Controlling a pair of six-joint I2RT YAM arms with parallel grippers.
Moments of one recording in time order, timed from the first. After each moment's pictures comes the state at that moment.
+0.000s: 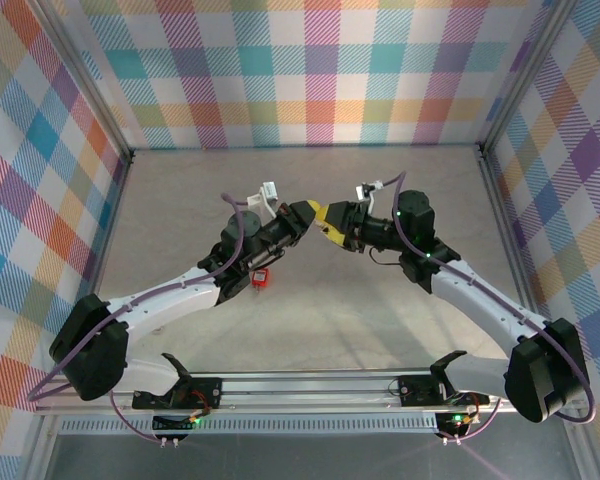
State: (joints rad) left arm -0.75 1.35 0.83 0.54 0.07 -1.24; right arm 0.51 1.21 0.83 0.24 -0.73 1.27
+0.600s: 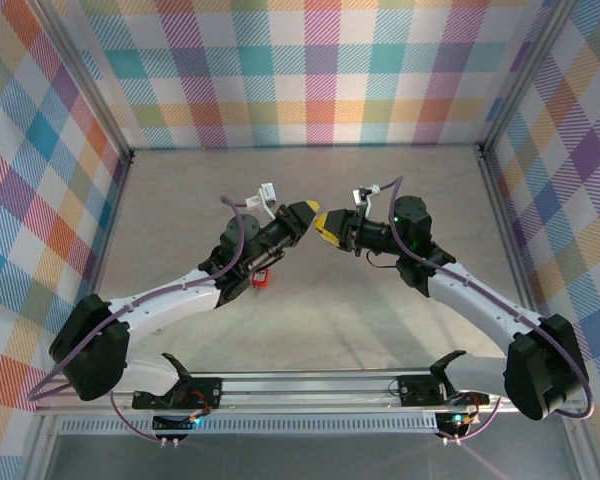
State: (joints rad) left arm -0.76 1.35 0.81 0.58 0.06 -1.24; right arm 0.53 1.22 0.79 0.33 -0.73 1.31
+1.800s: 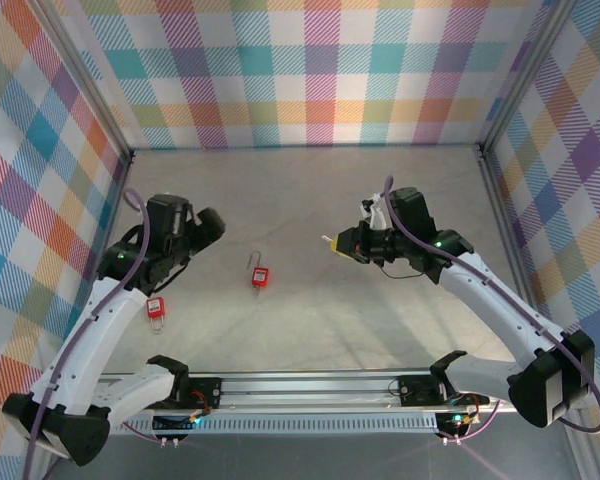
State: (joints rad) left arm -0.28 0.99 1.12 -0.97 -0.20 -0.78; right arm 0.53 1.19 1.03 -0.54 -0.58 0.83
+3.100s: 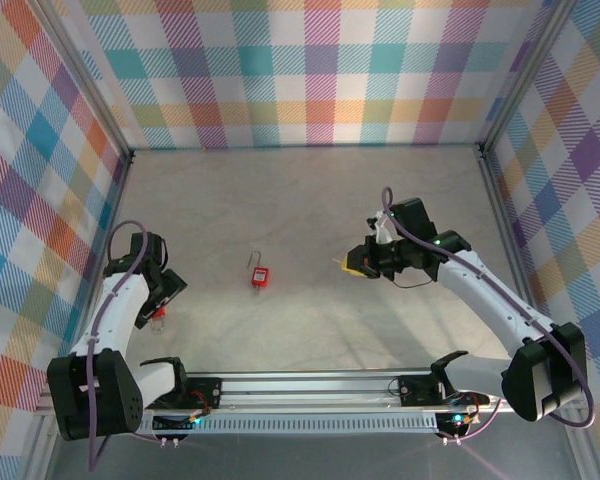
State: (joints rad) left arm 0.15 1.14 0.73 -0.96 -0.21 -0.74; right arm 0.44 1.22 0.96 -0.69 -0.68 0.72
